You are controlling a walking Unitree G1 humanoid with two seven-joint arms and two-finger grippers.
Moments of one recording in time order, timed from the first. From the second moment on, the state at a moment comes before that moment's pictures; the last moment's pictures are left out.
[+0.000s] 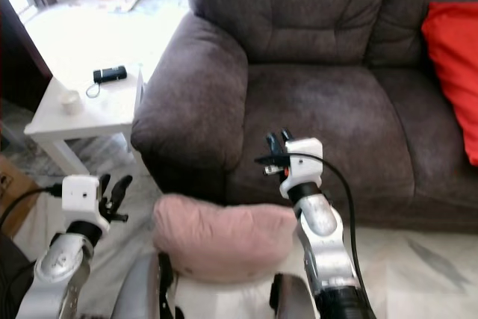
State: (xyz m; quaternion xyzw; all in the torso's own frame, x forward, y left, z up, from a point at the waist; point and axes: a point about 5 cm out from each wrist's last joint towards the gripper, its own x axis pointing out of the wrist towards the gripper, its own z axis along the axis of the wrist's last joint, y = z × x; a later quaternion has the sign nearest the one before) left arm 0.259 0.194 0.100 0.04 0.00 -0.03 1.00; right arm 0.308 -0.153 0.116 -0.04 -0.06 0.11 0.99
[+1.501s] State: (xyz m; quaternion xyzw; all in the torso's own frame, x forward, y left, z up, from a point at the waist) left arm 0.262 0.198 0.044 -0.01 0.13 -0.04 0.99; right arm 0.309 -0.146 0.102 -0.04 -0.03 0.12 0.99
